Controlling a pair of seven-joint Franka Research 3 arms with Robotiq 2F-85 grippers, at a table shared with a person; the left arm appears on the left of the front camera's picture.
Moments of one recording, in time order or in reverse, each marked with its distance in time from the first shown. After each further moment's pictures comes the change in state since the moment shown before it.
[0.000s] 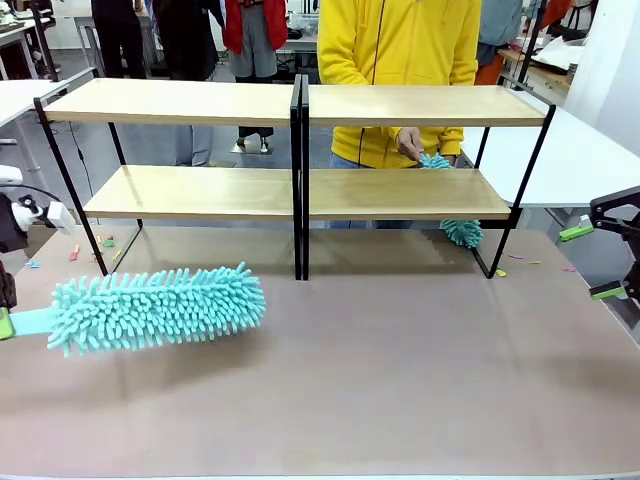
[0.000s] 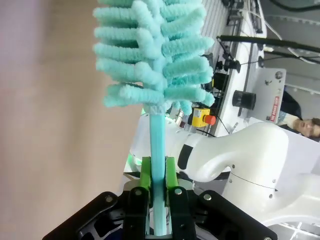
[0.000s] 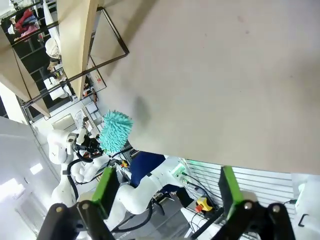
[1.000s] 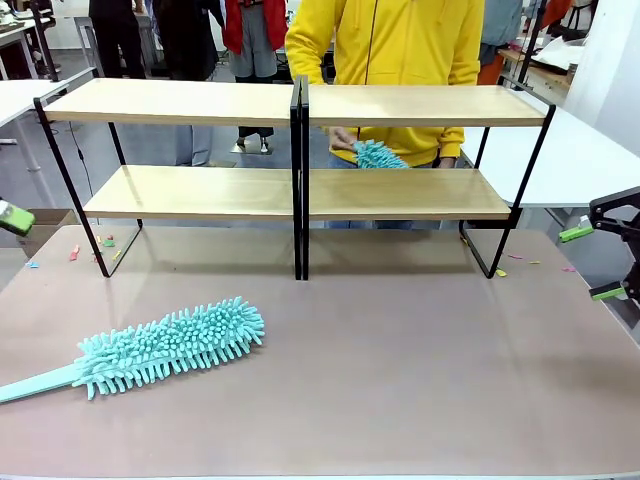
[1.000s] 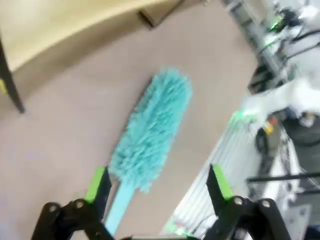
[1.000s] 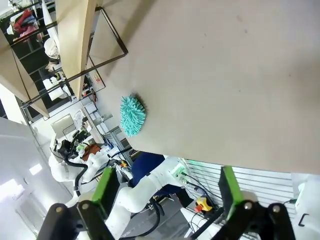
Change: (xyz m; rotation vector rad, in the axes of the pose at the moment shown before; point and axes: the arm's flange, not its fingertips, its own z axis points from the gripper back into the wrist) left arm -0.045 -0.053 0.066 0.328 -0.792 0.119; right arm 0.000 0.000 -0.001 -0.005 0.000 -0.001
